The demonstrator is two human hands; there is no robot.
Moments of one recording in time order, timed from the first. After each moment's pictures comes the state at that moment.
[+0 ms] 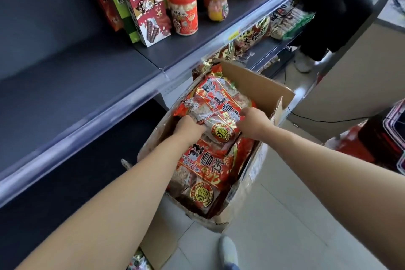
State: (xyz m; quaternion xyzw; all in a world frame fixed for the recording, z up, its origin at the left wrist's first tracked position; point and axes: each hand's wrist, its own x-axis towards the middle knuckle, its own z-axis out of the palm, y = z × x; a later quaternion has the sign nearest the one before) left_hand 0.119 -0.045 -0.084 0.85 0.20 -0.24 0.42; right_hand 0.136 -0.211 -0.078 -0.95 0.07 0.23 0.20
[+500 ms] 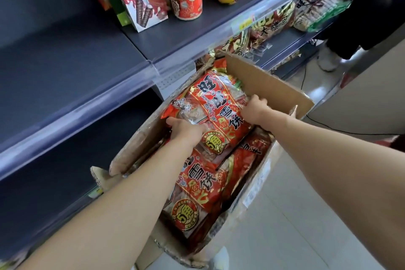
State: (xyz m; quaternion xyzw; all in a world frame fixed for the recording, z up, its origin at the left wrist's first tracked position) left_hand 0.163 -0.076 -0.142 0.73 0.42 -0.17 0.52; right_hand 0.237 -0.231 -0.144 -0.91 0.18 0.29 0.23
